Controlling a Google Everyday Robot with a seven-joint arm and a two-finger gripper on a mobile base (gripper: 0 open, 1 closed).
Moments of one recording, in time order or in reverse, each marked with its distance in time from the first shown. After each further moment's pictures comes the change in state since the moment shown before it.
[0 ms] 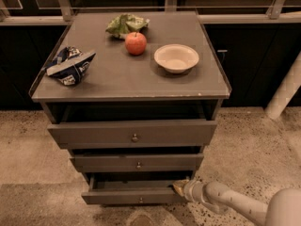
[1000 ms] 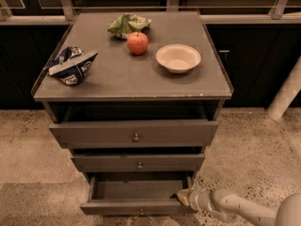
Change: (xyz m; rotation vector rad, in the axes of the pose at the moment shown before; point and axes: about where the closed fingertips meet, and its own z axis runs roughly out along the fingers) arm 0.026 0.015 -0.027 -0.052 0.037 0.009
